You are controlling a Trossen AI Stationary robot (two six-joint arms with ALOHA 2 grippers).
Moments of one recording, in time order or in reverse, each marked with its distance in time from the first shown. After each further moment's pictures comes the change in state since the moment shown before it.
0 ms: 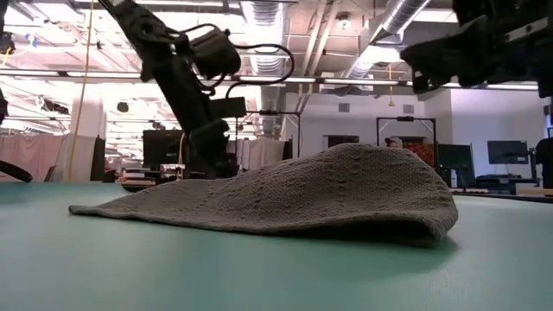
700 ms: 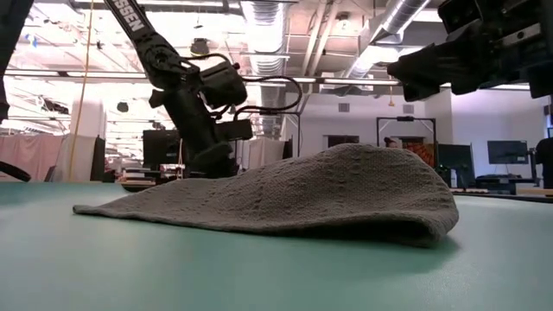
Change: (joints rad) left arm 0.037 0.146 0.003 0.033 0.148 0.067; right arm 0.026 0.121 0.050 0.005 -0.002 0.035
